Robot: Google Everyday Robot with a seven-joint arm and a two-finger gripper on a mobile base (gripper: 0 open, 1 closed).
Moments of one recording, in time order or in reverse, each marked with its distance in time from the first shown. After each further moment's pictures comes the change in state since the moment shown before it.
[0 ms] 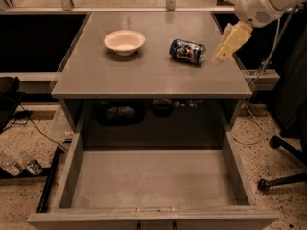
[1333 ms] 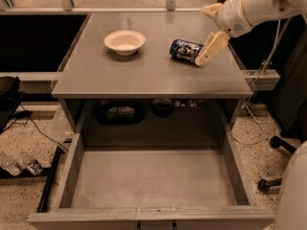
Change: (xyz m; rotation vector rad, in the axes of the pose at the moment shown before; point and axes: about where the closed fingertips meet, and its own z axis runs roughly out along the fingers) arm 0.016 -0.028 0.092 -0.107 -0.210 0.059
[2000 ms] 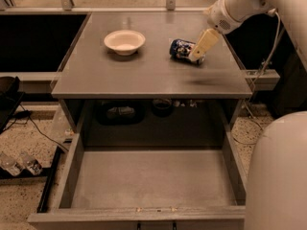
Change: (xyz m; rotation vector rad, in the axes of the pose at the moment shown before) arm 0.028 -0.033 0.027 0.076 0.213 0.139
